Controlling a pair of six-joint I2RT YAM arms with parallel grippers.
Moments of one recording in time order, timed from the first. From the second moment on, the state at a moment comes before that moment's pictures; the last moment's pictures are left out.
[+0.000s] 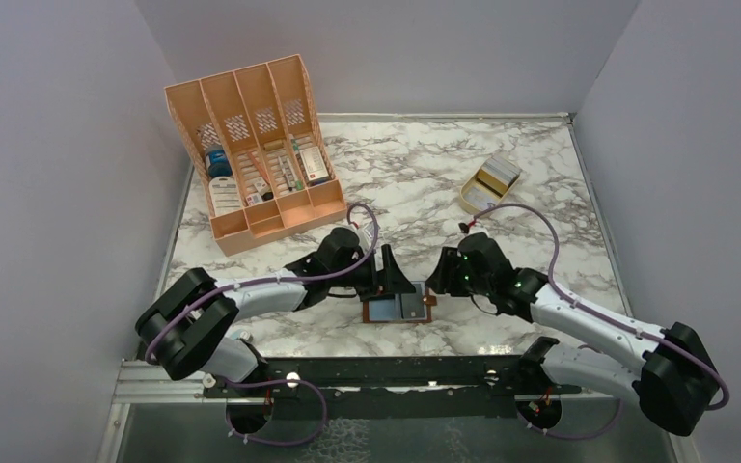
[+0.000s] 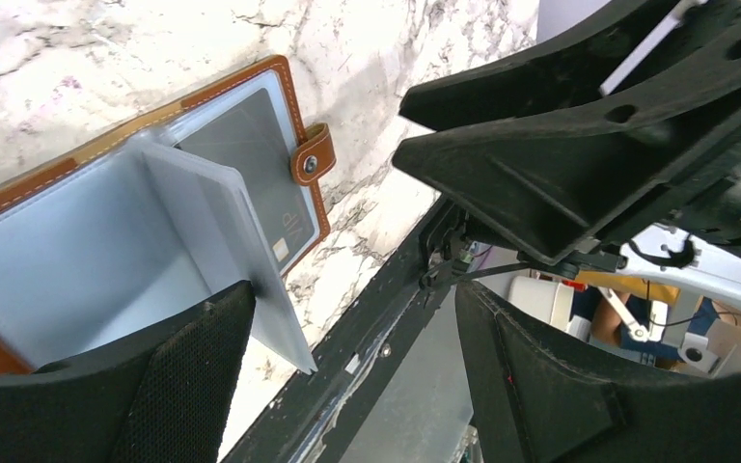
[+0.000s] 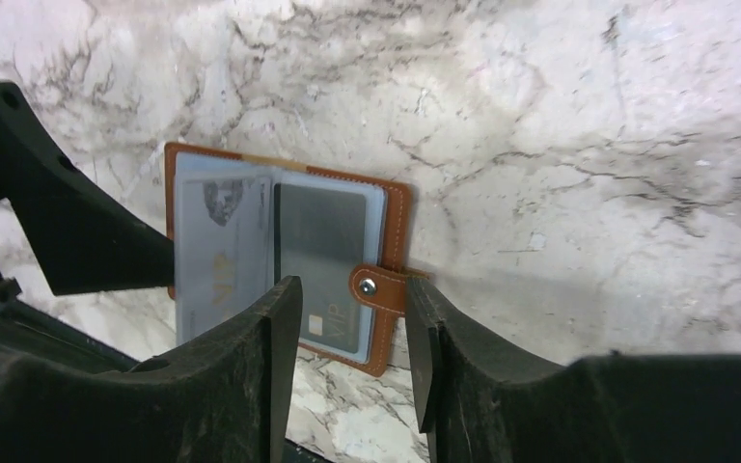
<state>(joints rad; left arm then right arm) -0.79 1.40 0.54 0.30 0.48 -1.03 0.74 1.04 0.51 -0.24 0.05 0.71</state>
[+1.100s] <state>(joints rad) -0.82 1.14 0.65 -0.19 0.12 -0.77 0.56 1.55 1.11 -0.33 0.40 0.05</state>
